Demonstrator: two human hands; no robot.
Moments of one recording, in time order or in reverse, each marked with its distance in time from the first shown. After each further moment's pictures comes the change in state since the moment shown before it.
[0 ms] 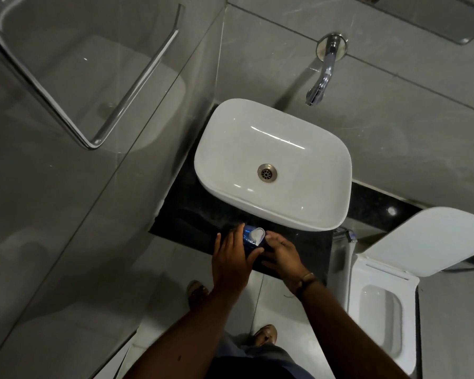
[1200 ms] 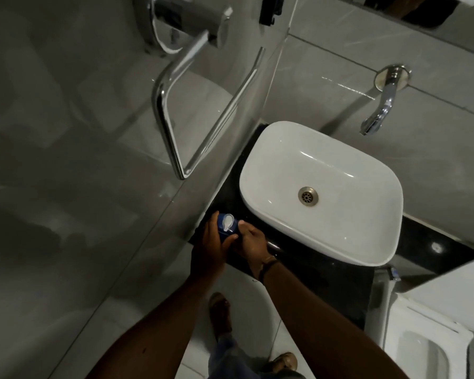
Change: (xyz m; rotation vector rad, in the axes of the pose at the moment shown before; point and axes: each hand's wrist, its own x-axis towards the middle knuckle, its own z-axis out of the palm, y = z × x) left_hand 0.052 -0.094 -0.106 -0.228 0.030 -0.315; right_hand 0.051 -0.030 0.178 0.201 -0.118 0.008
